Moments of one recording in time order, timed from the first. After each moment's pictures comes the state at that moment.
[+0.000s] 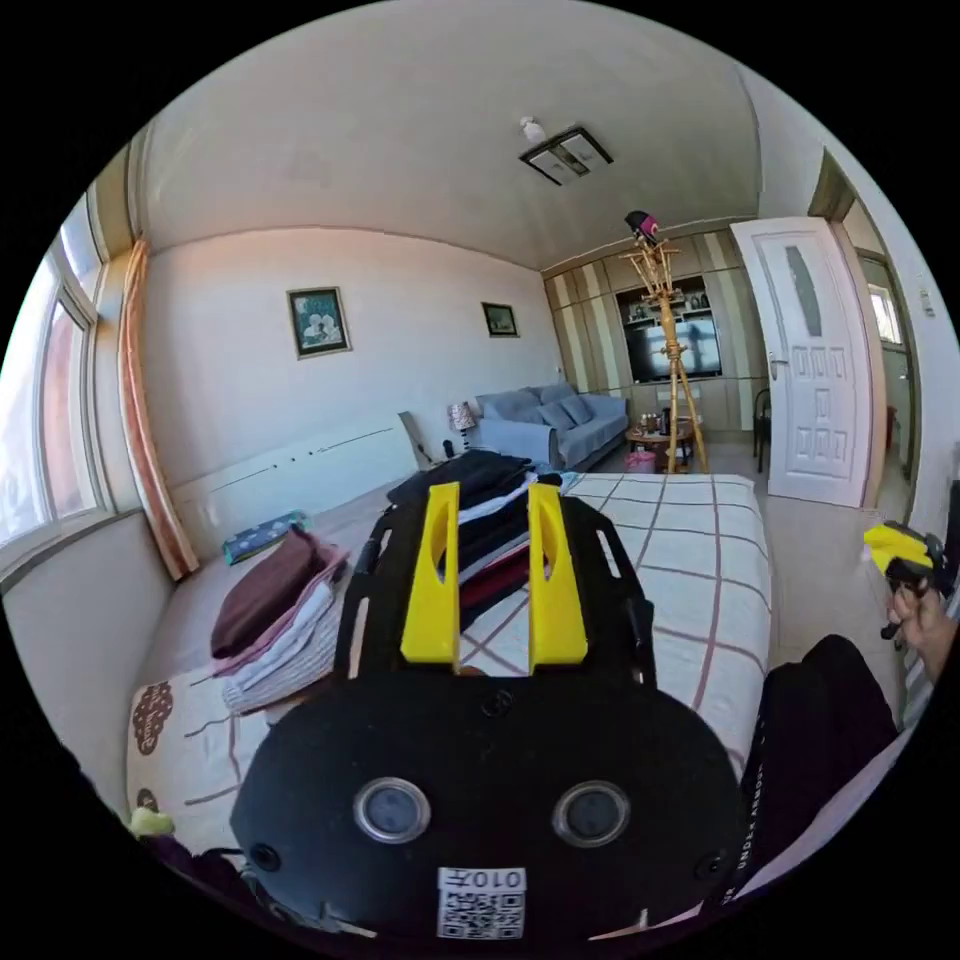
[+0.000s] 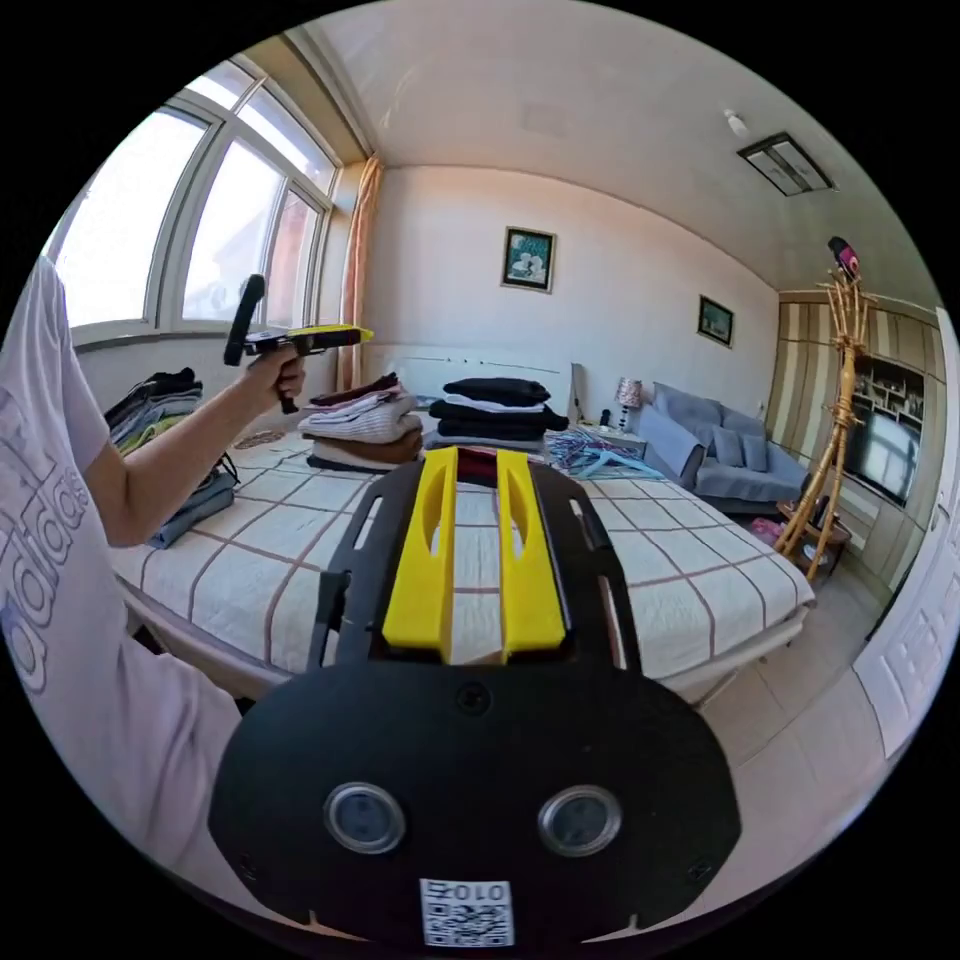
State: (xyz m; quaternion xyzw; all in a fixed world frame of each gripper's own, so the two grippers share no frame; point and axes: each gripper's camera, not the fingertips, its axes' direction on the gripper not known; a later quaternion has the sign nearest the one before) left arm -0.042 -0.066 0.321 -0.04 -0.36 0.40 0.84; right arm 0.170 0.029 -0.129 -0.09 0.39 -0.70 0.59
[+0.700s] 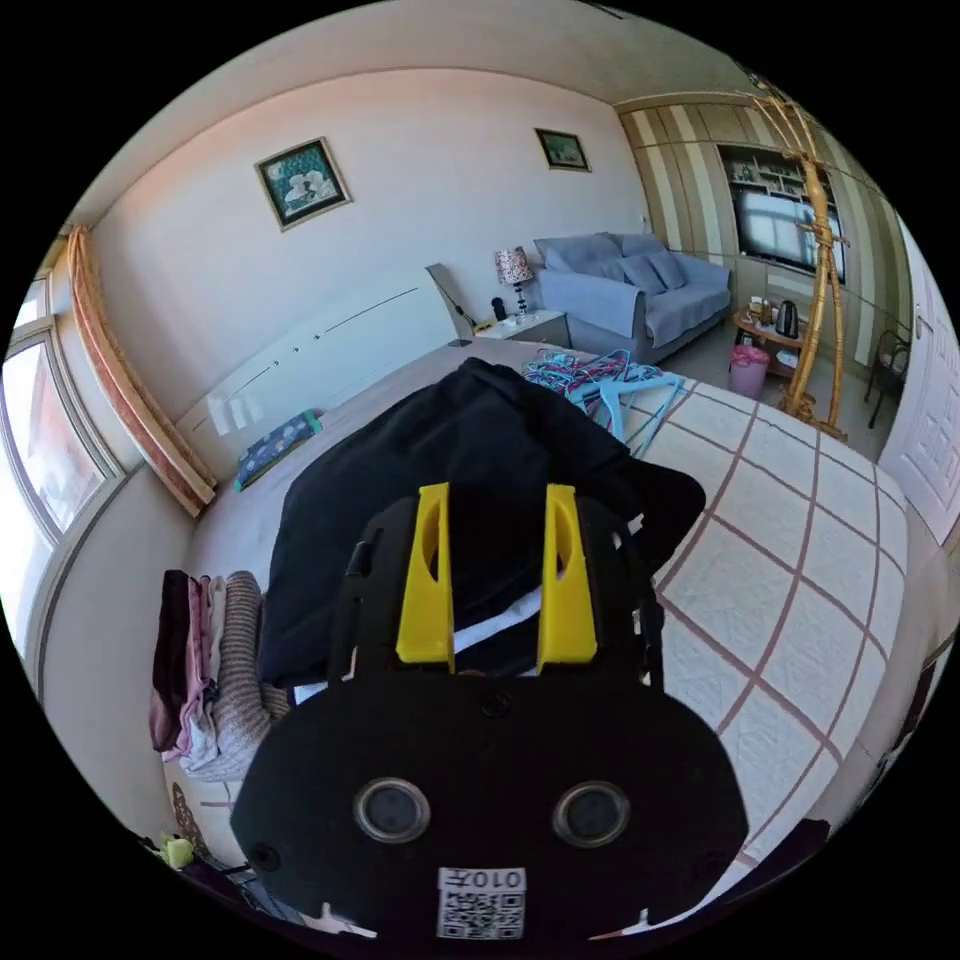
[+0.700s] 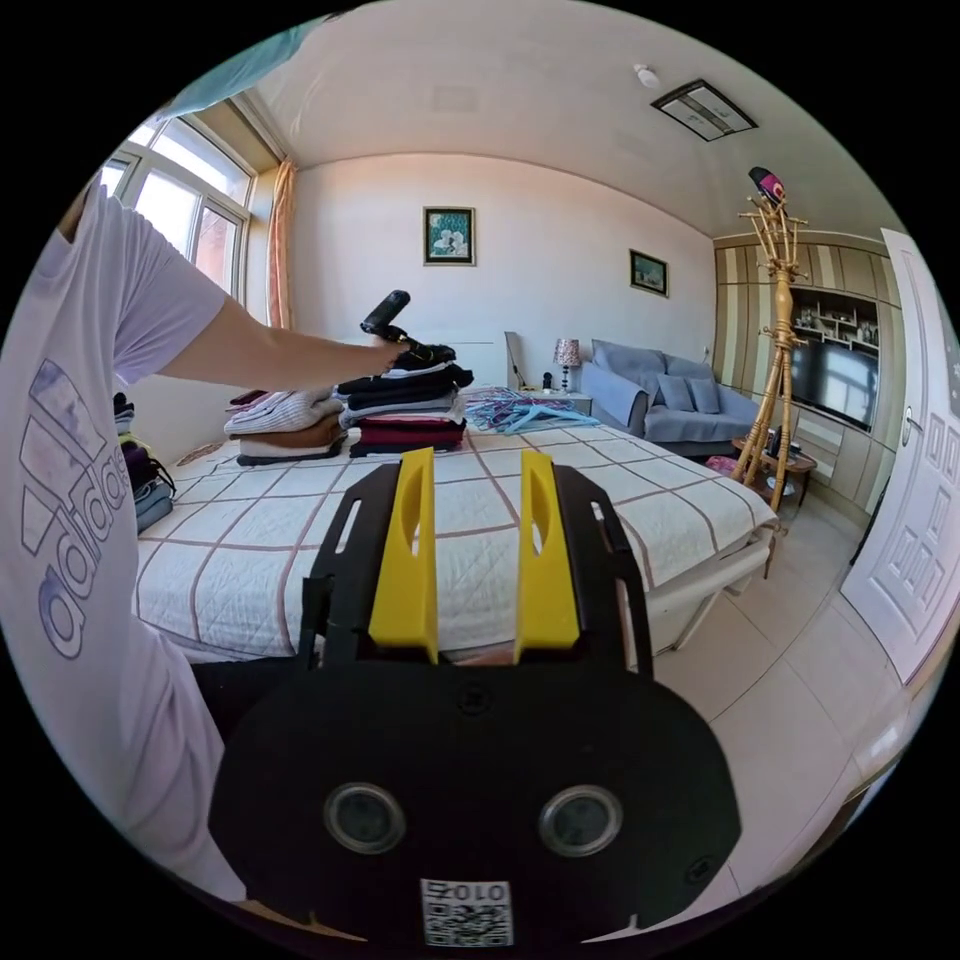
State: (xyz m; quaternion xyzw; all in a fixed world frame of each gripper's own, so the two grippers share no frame) left arm -0.313 -0.120 0.659 -0.18 -0.54 0.28 0.77; right arm 0.249 -0.047 -0.228 -0.04 0.45 -0.65 0.61
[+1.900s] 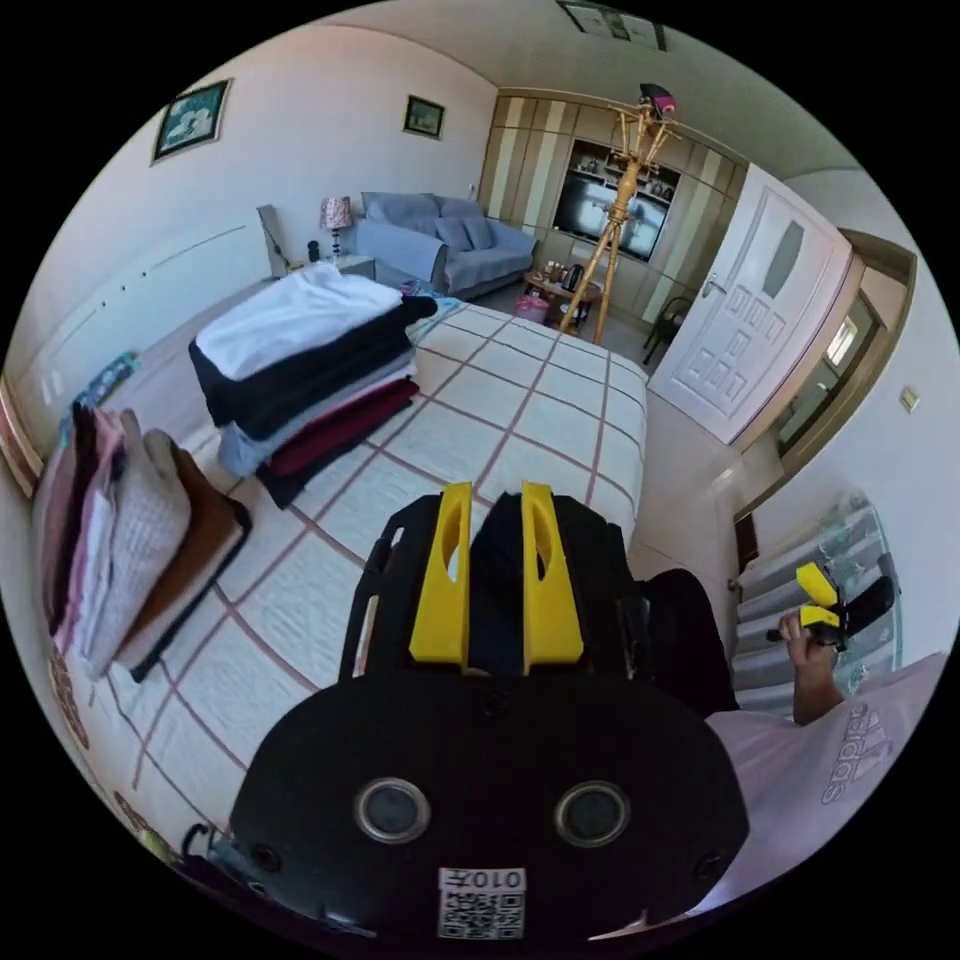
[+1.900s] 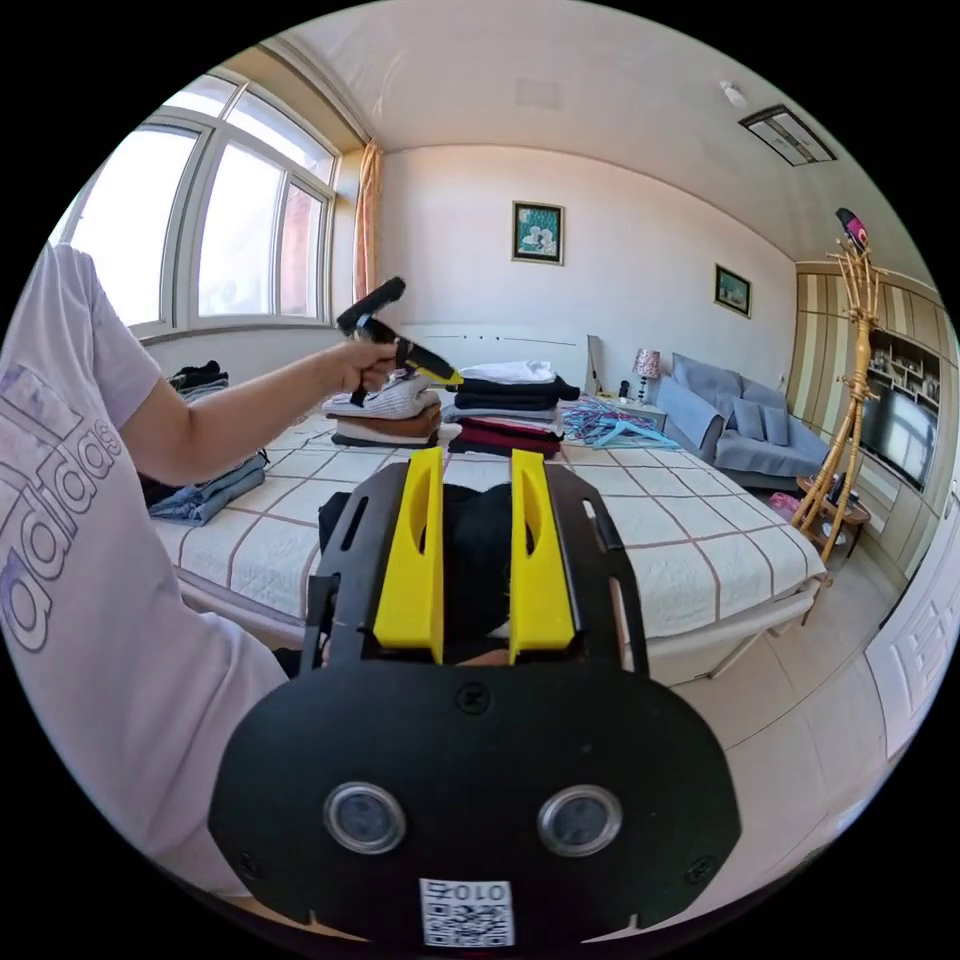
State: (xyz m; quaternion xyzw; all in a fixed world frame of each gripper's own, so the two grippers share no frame) left arm -0.276 0.119 0.312 -0.35 -0.25 0.20 0.88; right arm 0.284 0.052 -0.174 -0.15 0.40 -0.68 0.59
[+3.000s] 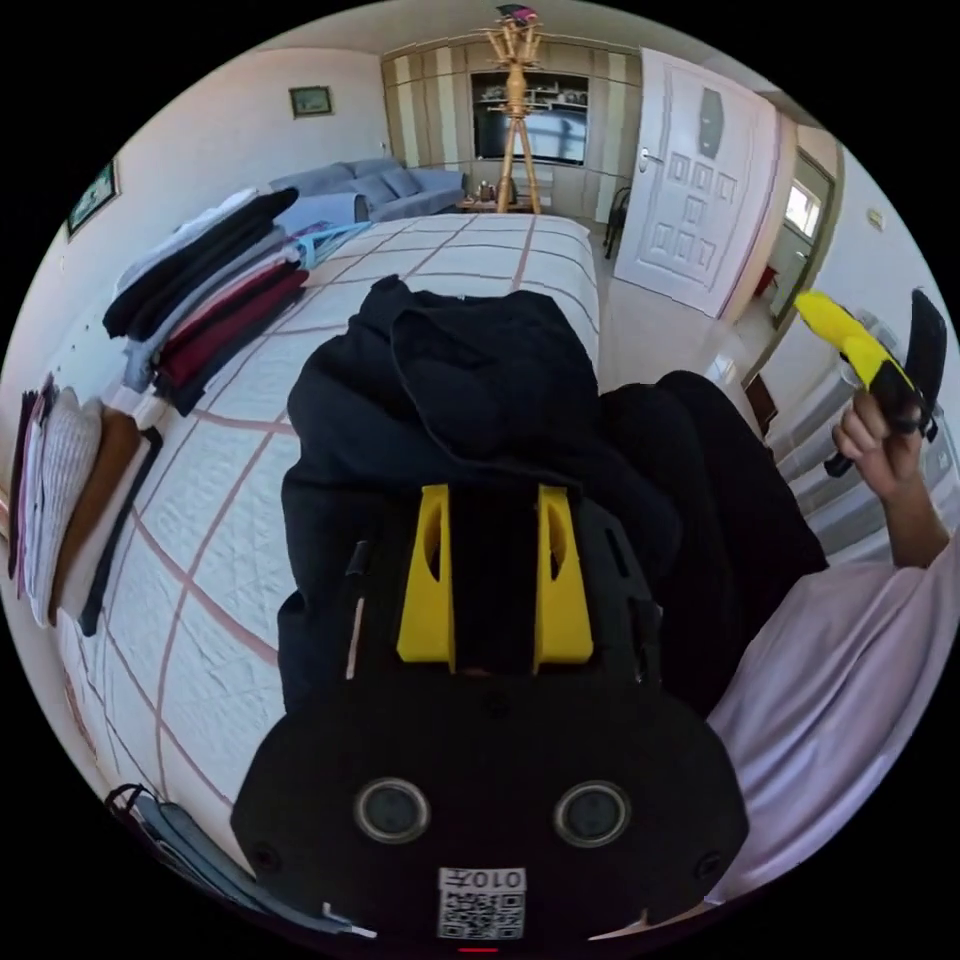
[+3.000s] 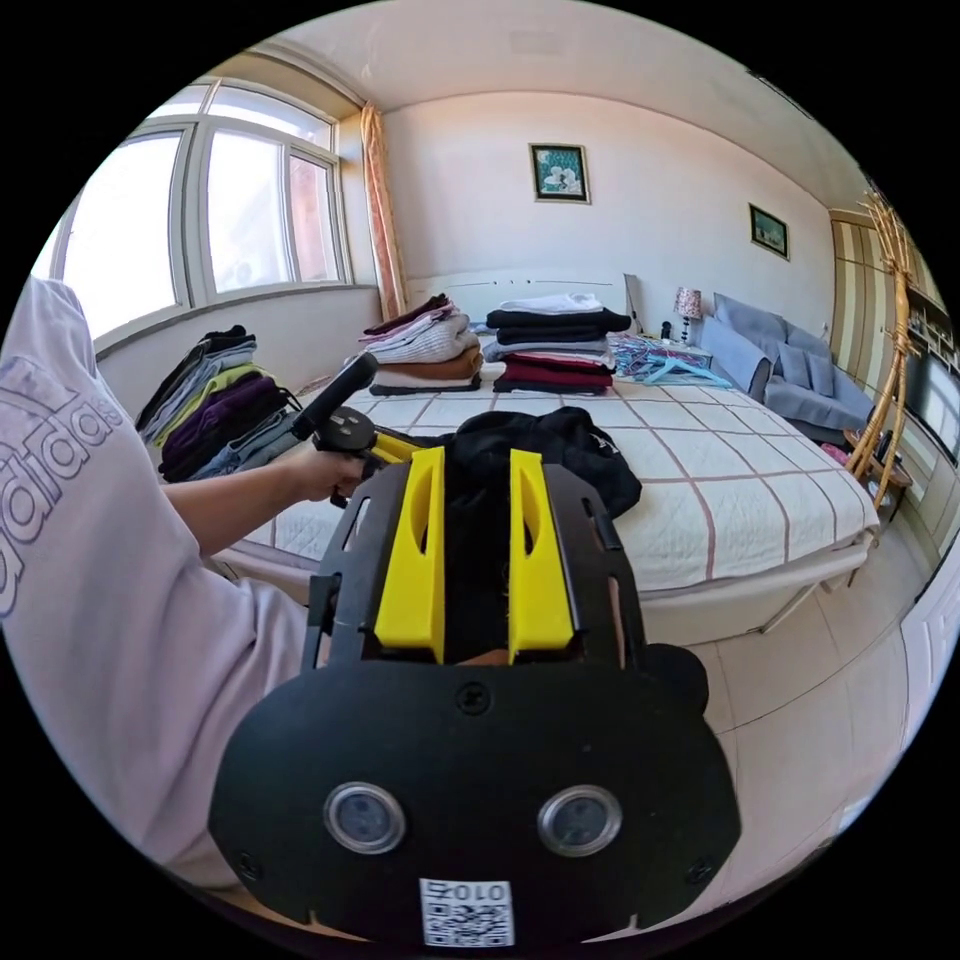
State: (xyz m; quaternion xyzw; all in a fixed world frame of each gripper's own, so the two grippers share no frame) left arm -0.285 0.352 0.184 -0.45 -0.25 0.29 0.81; right arm 0.327 0.009 -0.145 -0.23 0.41 -0.62 0.63
